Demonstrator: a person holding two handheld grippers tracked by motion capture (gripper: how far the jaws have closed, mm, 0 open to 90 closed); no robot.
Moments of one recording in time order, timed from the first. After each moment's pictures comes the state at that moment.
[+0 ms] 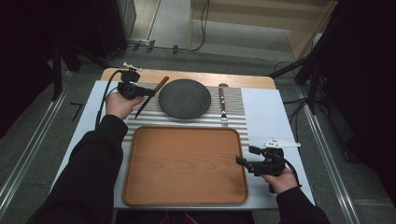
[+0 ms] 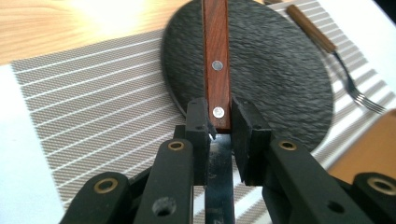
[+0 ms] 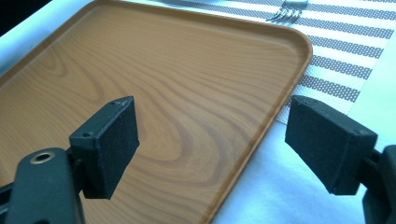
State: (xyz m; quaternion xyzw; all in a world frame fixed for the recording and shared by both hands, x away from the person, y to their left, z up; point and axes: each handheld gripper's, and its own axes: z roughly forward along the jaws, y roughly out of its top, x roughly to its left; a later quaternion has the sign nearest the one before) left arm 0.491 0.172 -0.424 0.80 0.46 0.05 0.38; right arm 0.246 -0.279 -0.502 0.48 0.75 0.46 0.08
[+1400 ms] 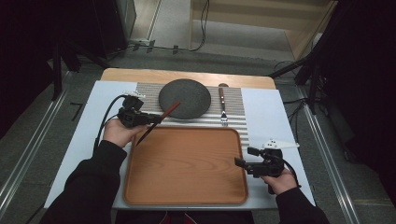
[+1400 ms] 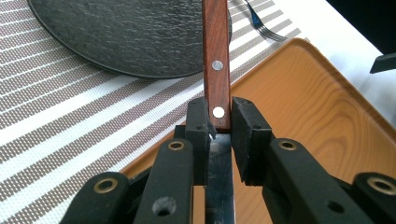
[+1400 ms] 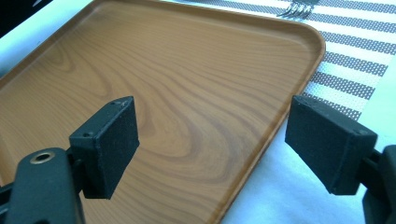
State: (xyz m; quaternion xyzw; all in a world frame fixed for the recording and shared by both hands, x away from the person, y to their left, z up) left arm 0.397 0.162 -0.437 0.83 0.38 0.00 0.41; right arm 0.244 -0.275 -0.502 0.47 0.75 0.46 0.07
